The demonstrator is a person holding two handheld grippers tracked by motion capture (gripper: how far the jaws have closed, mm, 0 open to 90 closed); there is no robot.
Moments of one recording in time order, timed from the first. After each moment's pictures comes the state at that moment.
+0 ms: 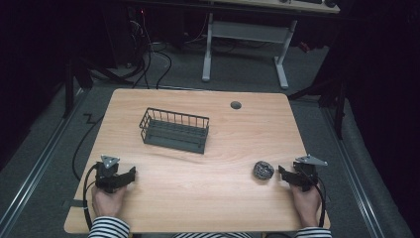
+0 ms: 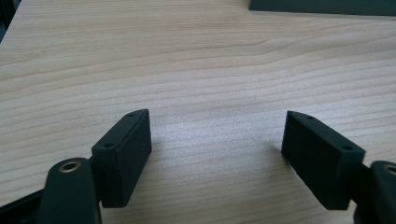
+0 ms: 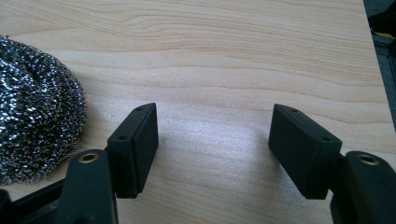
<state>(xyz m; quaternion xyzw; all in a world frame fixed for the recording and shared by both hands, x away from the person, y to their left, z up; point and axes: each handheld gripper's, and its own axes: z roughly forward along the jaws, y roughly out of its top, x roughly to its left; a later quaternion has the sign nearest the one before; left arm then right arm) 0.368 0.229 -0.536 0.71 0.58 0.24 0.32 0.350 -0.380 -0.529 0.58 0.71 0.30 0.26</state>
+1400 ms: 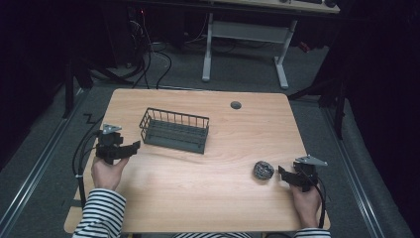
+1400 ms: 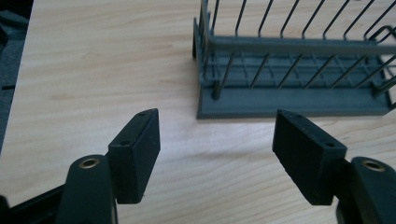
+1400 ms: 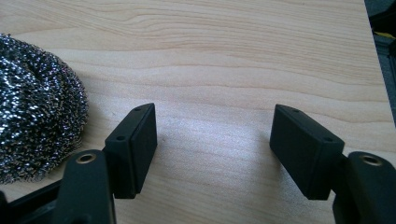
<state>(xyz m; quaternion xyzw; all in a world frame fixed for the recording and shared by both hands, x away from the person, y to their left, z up) 0.417 0.213 -0.443 0.73 0.54 0.20 0.36 0.349 -0.380 -0.530 0.58 0.71 0.30 0.26</state>
